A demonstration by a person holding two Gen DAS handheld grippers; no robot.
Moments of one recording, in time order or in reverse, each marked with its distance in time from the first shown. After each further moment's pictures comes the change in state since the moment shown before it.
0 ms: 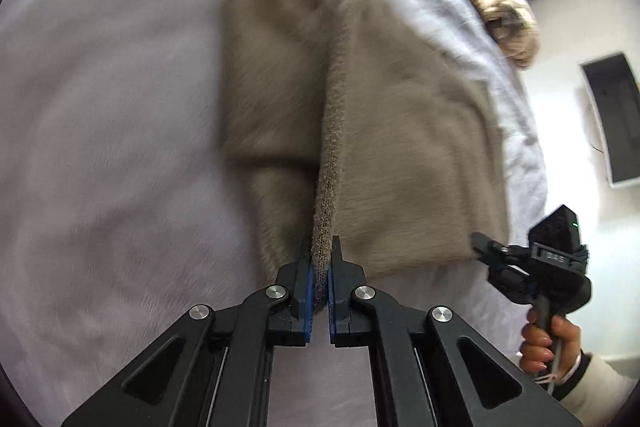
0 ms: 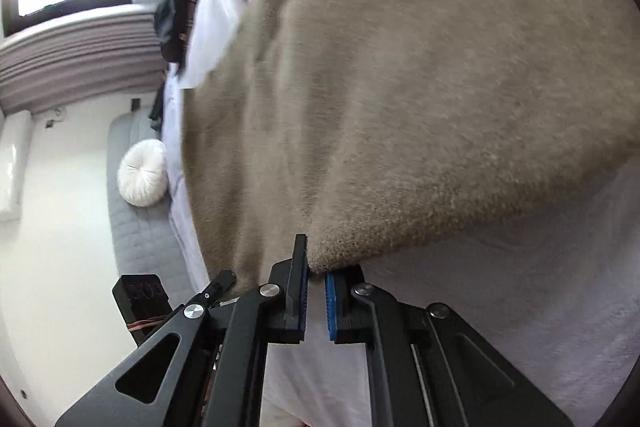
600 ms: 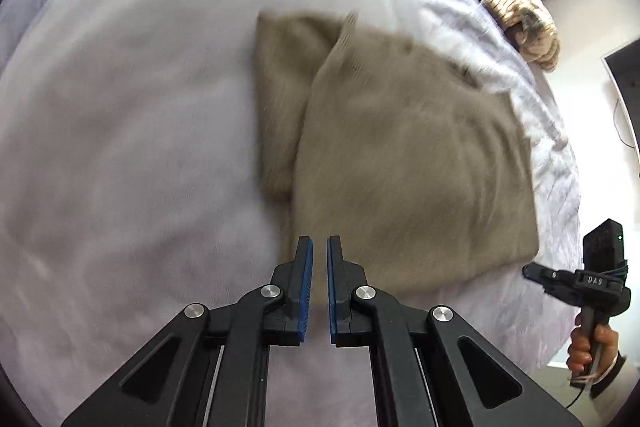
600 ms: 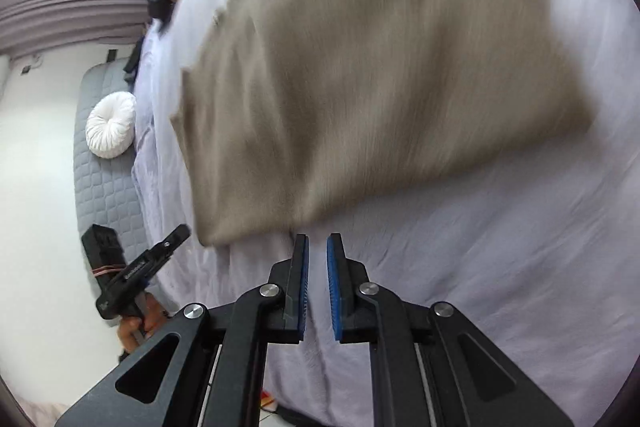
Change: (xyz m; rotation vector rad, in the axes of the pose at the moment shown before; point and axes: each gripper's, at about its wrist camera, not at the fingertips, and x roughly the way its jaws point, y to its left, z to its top) left arm -0.038 -0.032 0.017 0.078 -0.104 0.153; right arm -0.060 0.024 0.034 -0.193 0.010 -0.166
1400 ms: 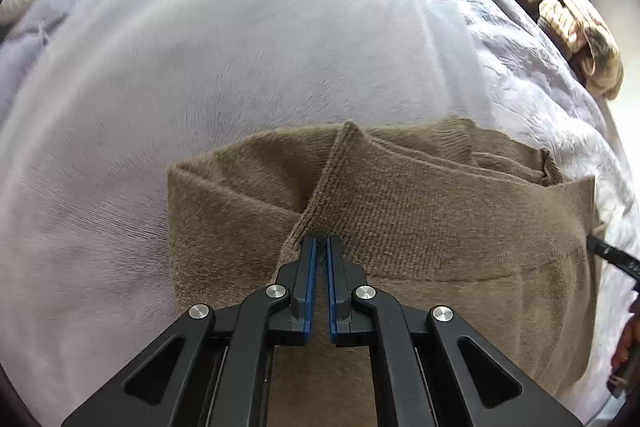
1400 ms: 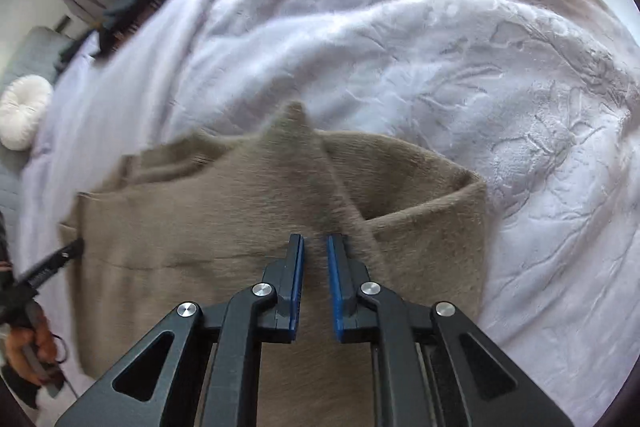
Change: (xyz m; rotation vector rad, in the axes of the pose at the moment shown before) left arm 0.109 -0.026 0.125 -0.013 -0.072 0.193; right arm 0.014 0.017 0.166 -0.283 -0.187 -0.464
